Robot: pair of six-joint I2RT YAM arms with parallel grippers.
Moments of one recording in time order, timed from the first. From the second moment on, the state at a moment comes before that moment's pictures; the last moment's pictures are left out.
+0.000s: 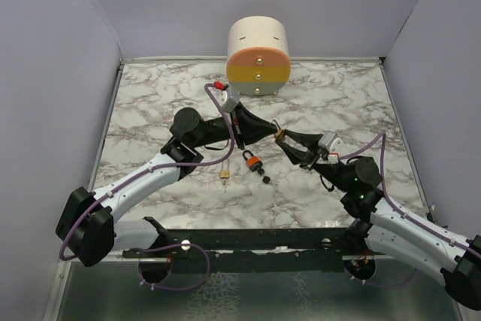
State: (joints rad) left arm -0.70 1.24 0.83 0.67 0.69 -0.45; right arm 0.76 0.74 0.37 0.70 -0.19 -0.17
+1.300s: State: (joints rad) left arm -0.76 1.29 0.77 0.81 0.49 -0.38; right arm 0.75 0.79 0.53 0.48 -0.14 -0.19
